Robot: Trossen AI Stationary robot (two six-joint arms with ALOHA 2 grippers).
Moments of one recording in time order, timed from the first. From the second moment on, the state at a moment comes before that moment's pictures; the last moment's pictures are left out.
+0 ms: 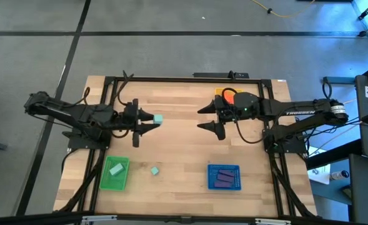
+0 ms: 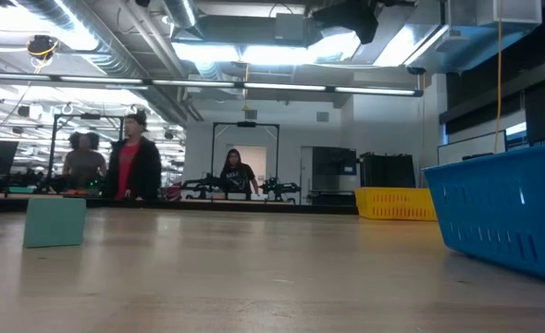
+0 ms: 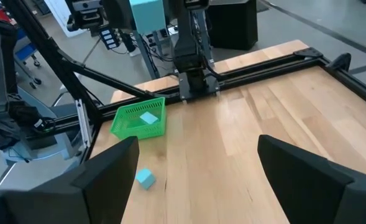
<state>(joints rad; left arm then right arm) -0.25 0.88 0.83 -0.05 -0.40 -0.25 -0.02 1.22 1.00 -0.06 -0.07 0.28</state>
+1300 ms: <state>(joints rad) -0.62 1.06 0.96 -0.94 0.08 -0.82 -0.02 1.22 1.00 -0.09 -0.07 0.25</state>
